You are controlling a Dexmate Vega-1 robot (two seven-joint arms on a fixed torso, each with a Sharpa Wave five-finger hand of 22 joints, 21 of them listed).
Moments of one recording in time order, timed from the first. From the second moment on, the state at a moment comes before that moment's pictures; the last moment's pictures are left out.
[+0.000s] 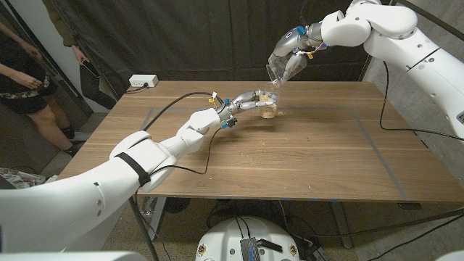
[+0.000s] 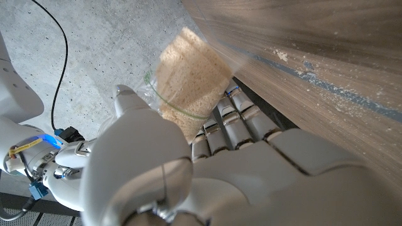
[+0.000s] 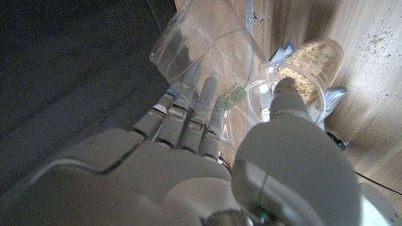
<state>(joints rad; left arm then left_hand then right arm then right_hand) 0.25 0.10 0.75 -0.39 -0.28 -0.83 -0.50 0.92 0.14 -0.28 -0.03 0.29 0.35 -0.04 0.53 0.41 0.49 -0.15 0.46 0.59 0.61 -0.05 0.22 0.42 0.52 -0.05 0.33 0.21 -0.10 -0.83 -0.69 -1.73 -0.77 0.46 0.76 0.79 0.00 0.28 -0.16 0.20 0.44 -0.12 0.59 0.47 0.52 -0.13 0.74 0.87 0.72 -0.07 0.36 0.80 0.35 -0.04 0.29 0.23</state>
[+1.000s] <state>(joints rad) 0.26 0.10 0.75 -0.40 -0.28 -0.86 -0.49 0.94 0.14 -0.28 -0.03 0.29 0.36 -0.05 0.53 0.41 0.49 -0.15 0.46 0.59 0.61 -0.06 0.22 0.42 0.52 -0.05 0.33 0.21 -0.09 -0.83 -0.66 -1.74 -0.72 0.38 0.79 0.79 0.00 0.28 -0.16 0.20 0.44 -0.12 0.59 0.46 0.52 -0.14 0.74 0.87 0.72 -0.07 0.36 0.81 0.37 -0.04 0.29 0.24</state>
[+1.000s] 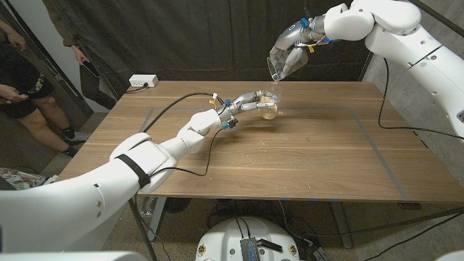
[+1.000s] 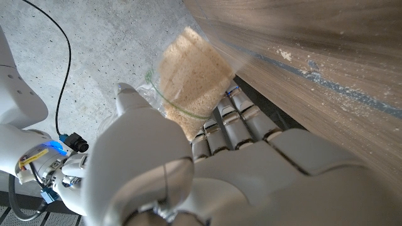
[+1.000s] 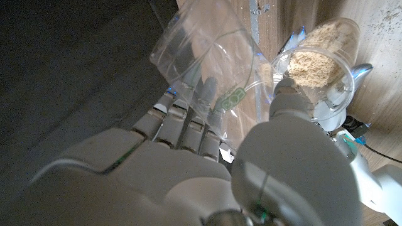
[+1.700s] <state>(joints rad) 0.26 0.12 0.74 -0.40 -0.27 -0.87 -0.46 0.94 0.14 -0.28 -0.02 0.29 0.36 -0.05 0.53 0.41 0.50 -0.15 0.46 0.59 0.61 -0.06 0.22 0.43 0.52 -0.05 0.33 0.21 -0.14 -0.86 -0.59 -1.78 -0.61 0.19 0.80 0.79 0.00 0.28 -0.16 0.20 0.44 -0.12 0.58 0.47 0.52 -0.14 0.73 0.87 0.72 -0.07 0.36 0.82 0.38 -0.04 0.30 0.24</state>
